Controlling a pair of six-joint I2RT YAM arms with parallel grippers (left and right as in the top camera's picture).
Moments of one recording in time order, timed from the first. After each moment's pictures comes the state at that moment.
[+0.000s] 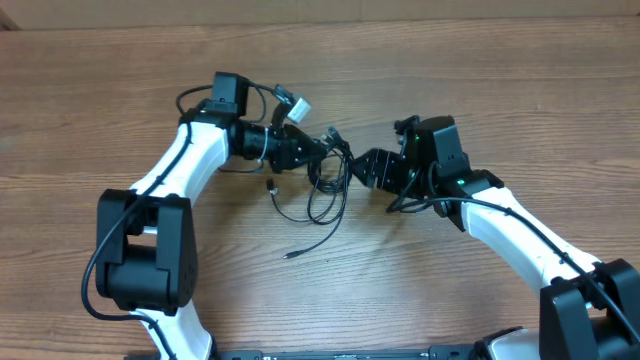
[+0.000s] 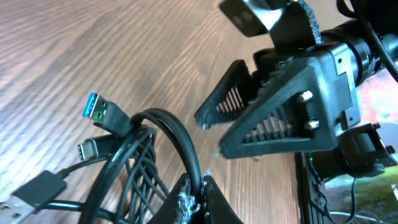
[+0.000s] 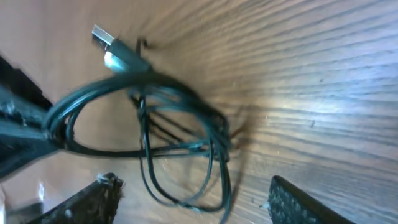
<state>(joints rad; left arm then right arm) -0.17 1.93 1.32 -0.61 1.14 0.45 0.34 1.56 0.87 -0.18 -0.47 0.60</state>
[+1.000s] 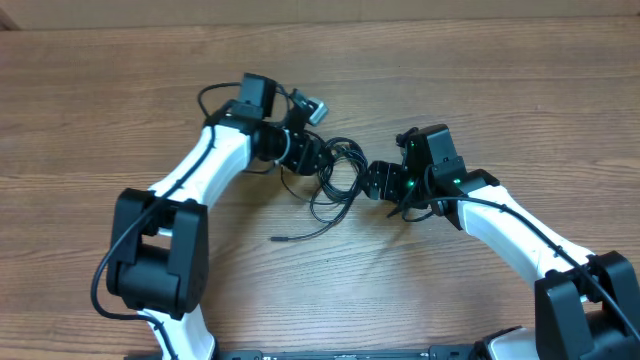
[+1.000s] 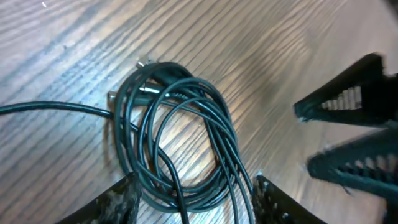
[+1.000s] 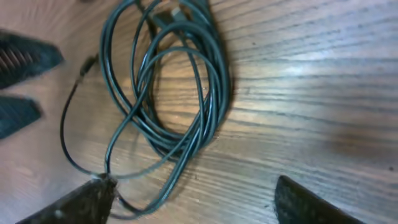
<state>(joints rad) -0.27 1.93 1.32 -0.54 0.68 0.21 0.35 1.58 0.87 -0.32 -0.35 0.56</state>
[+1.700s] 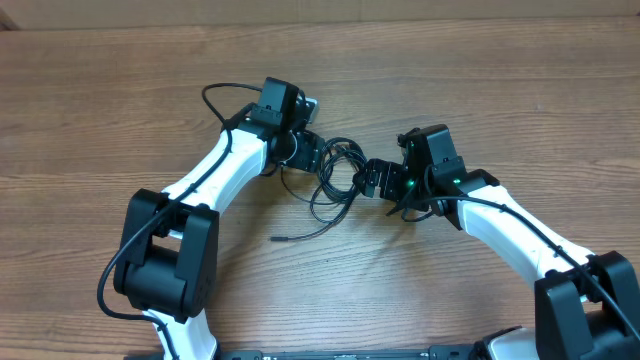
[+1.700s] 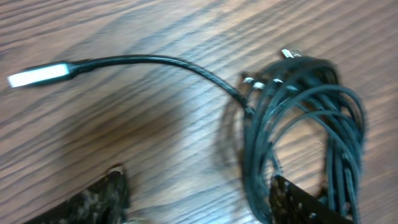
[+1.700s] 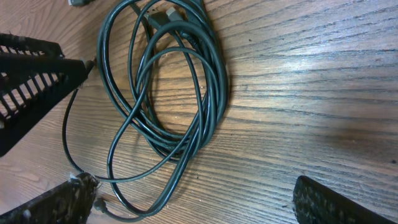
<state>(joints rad) -0.34 1.93 1.32 -0.53 0.17 -0.06 0.35 1.58 0.87 -0.32 -0.35 0.59</state>
